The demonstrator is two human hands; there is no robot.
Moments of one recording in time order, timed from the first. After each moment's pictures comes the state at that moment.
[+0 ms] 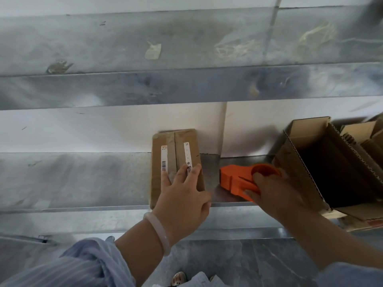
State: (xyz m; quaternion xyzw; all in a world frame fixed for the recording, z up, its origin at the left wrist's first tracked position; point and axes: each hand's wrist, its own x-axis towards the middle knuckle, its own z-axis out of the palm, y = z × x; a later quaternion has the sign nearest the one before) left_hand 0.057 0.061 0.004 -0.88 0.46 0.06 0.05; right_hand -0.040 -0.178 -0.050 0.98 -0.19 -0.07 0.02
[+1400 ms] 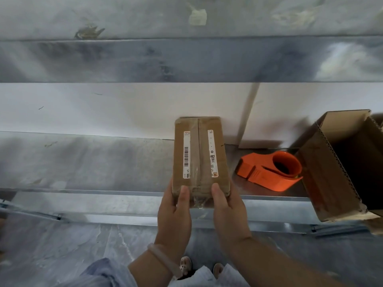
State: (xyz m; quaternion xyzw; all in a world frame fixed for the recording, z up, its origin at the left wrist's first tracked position) left_hand 0.032 0.098 -0.051 -0.70 -0.01 0.12 -0.70; right_hand -0.011 0.005 -0.042 0.63 -0.32 0.16 -0.69
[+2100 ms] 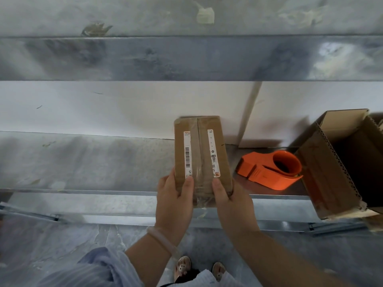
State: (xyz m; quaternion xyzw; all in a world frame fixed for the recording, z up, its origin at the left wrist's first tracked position) left_hand 0.061 0.102 -0.053 -0.83 0.08 0.10 -0.54; right_hand -0.010 -0.011 -0.043 0.77 -0.32 0.11 -0.55
